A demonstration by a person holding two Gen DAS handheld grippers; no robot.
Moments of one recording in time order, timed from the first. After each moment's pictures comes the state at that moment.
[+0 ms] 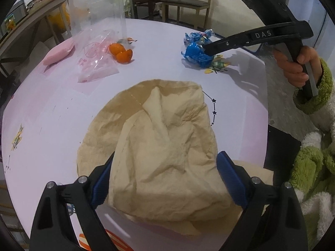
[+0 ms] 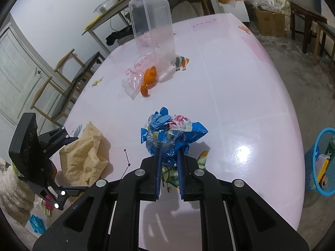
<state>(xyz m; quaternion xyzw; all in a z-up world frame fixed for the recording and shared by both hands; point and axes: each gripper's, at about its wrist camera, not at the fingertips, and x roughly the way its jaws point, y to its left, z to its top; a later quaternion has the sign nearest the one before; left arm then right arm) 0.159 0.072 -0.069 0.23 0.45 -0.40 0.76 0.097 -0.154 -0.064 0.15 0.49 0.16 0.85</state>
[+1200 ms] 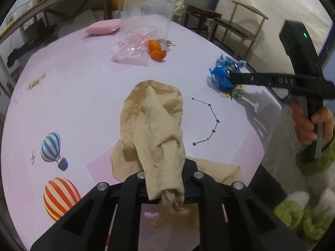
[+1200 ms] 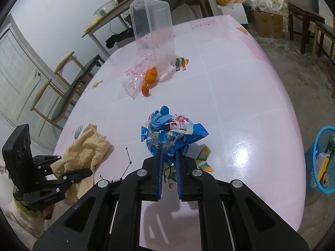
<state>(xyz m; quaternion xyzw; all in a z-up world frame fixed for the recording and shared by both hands) 0.142 0.077 -0.060 0.08 0.49 -0.27 0.83 0.094 -0.152 -0.065 0.15 0.48 0.15 0.85</state>
